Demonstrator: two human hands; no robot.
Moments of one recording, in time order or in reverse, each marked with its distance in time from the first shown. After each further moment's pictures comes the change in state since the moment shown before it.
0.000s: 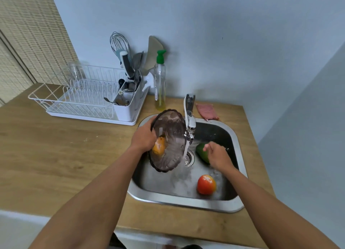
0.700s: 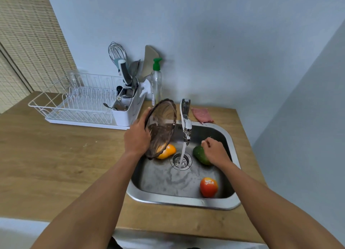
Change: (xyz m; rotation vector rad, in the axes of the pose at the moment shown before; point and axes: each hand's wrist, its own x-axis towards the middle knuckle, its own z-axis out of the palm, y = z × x) left_hand -0.025 0.016 -0.023 0.170 0.292 0.132; right_hand -0.010 -0.025 -0.020 0.049 0.059 -0.001
